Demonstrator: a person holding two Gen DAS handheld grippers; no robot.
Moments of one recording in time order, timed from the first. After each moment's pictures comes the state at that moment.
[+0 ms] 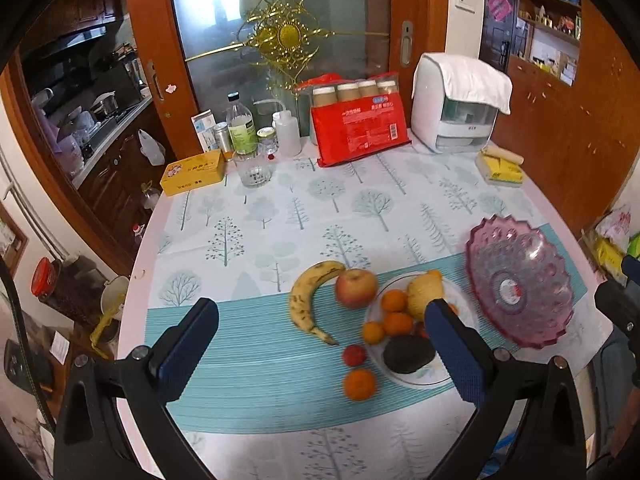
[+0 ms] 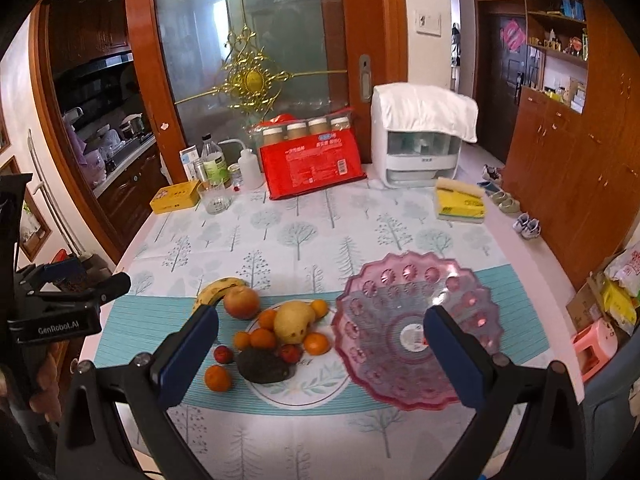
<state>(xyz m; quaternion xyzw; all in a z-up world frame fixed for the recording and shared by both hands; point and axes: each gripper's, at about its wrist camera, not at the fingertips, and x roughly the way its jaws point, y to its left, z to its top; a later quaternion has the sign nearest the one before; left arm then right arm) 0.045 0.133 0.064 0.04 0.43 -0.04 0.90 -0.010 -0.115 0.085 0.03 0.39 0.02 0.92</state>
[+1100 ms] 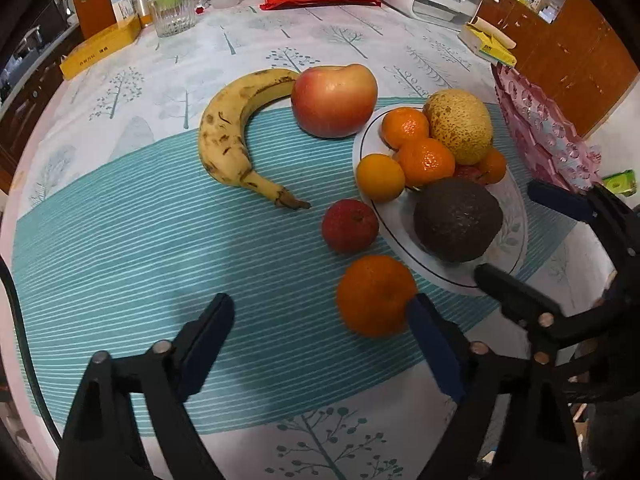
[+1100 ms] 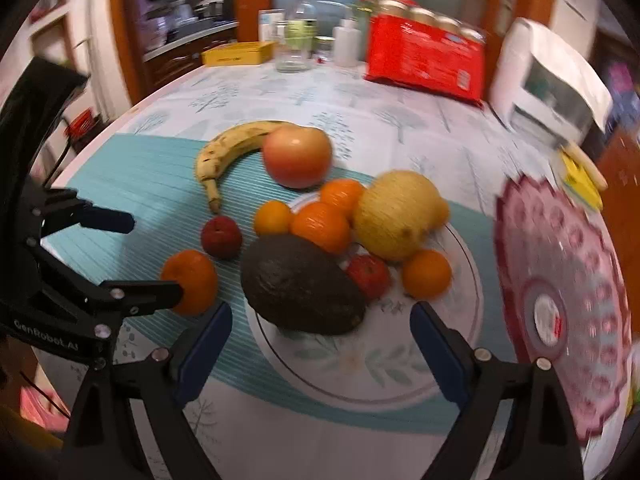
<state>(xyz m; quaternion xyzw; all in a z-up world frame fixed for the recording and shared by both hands) 0.058 0.137 -0.170 0.01 0.57 -0.15 0.81 0.029 -0.018 -0.136 -0.13 0.46 0.16 0.86</state>
